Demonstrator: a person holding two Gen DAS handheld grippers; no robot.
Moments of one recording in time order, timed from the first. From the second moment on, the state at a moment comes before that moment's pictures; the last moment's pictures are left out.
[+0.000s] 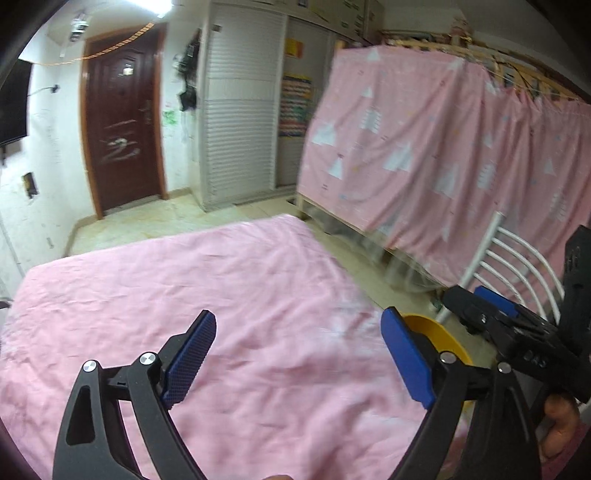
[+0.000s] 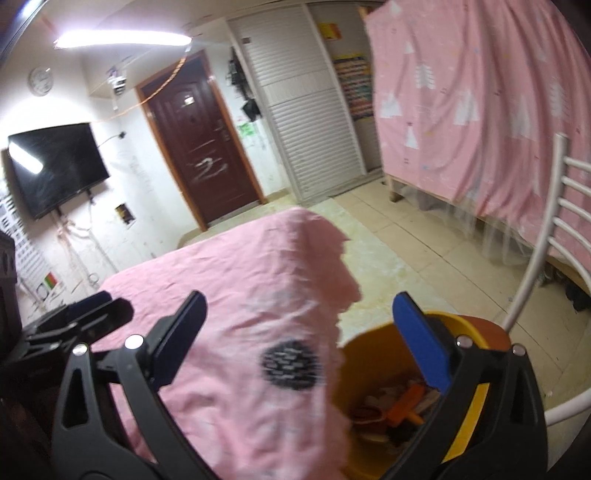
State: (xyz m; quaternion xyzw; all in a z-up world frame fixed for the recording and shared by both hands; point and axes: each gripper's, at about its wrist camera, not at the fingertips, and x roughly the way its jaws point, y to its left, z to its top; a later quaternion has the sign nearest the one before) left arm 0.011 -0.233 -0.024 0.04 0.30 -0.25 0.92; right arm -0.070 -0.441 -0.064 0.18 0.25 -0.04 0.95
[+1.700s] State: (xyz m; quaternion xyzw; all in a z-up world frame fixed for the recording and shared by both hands) left arm 0.041 -0.065 -0.016 -0.02 0.29 -0.11 0.95; right arm 0.003 -0.289 -0.038 0.08 0.27 0.07 0.96
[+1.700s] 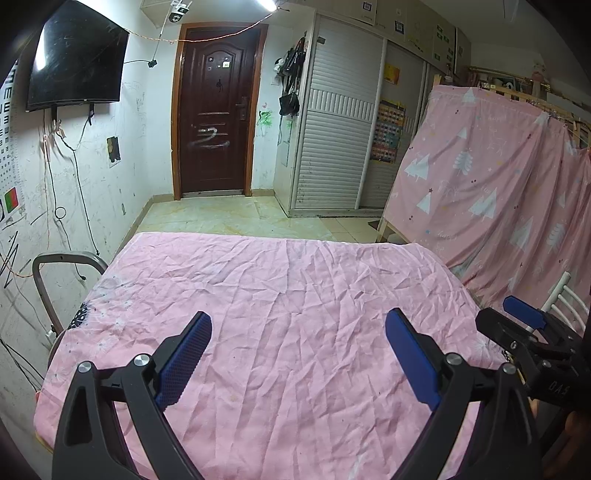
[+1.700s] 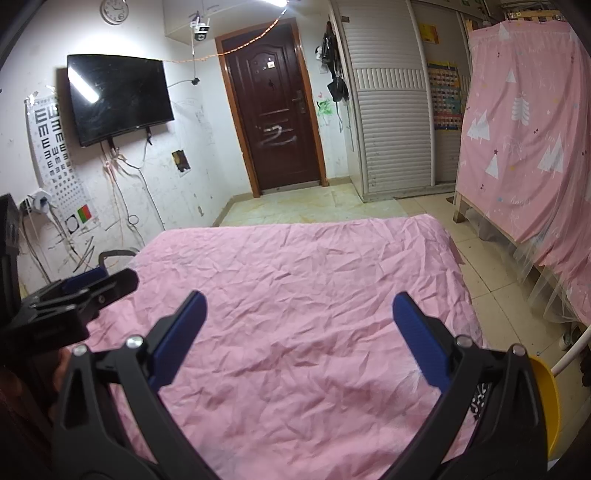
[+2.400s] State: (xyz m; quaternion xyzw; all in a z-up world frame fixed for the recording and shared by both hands) left arm 0.042 -0.065 -0.019 -0.03 0.30 -0.11 0.95; right arm 0.003 -0.289 -0.039 0.08 0.27 0.07 0.96
